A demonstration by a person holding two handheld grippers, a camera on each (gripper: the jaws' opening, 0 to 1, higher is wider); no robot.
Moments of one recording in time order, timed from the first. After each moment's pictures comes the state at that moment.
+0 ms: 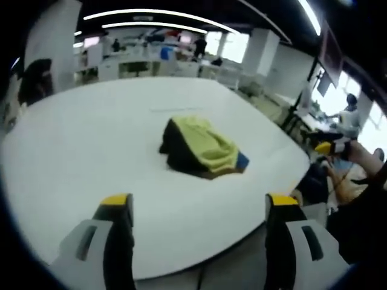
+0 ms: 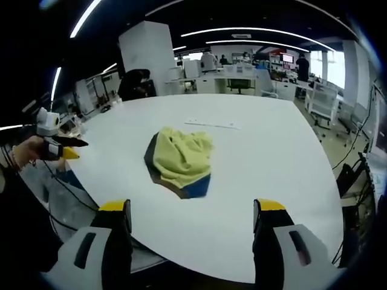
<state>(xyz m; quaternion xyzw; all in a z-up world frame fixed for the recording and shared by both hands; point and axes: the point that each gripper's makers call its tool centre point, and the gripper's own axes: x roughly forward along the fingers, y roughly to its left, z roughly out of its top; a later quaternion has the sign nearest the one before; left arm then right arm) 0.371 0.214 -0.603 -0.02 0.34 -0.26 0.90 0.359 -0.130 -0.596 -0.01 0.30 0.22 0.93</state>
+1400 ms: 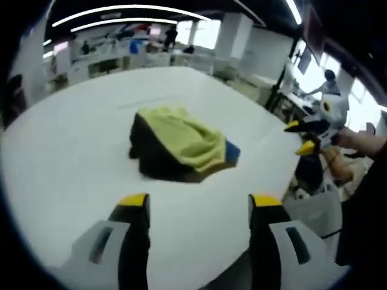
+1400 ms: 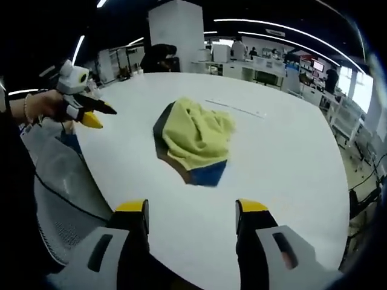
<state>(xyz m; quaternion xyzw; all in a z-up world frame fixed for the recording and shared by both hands) 0.408 0.159 -0.653 0.03 0.36 -0.35 0.87 0.378 -0.100 -0.664 -0.10 0.33 0.30 0.89</state>
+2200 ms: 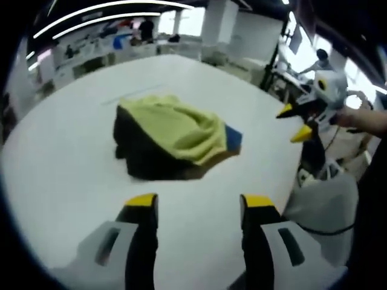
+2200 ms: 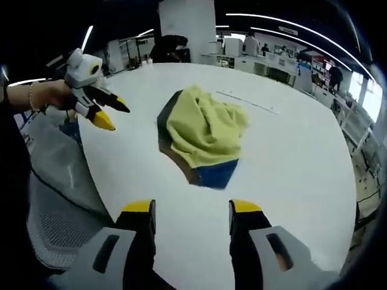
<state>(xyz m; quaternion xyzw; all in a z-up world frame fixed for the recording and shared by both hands) 0.425 0.141 -0.693 0.08 0.38 -0.38 0.84 0.395 -0.079 -0.694 -0.13 0.35 0.34 0.86</state>
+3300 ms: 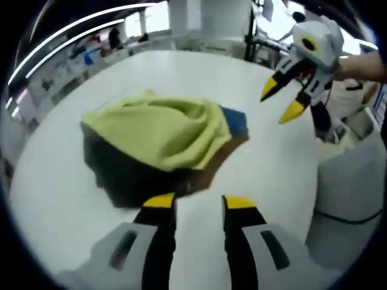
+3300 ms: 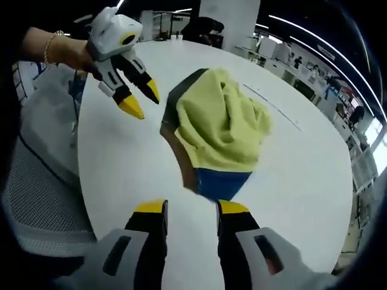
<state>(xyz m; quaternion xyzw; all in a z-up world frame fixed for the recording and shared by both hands) 0.458 0.107 -0.746 0.20 0.36 -0.43 0.80 0.428 -0.053 -0.737 -0.25 0.35 0.40 0.81</state>
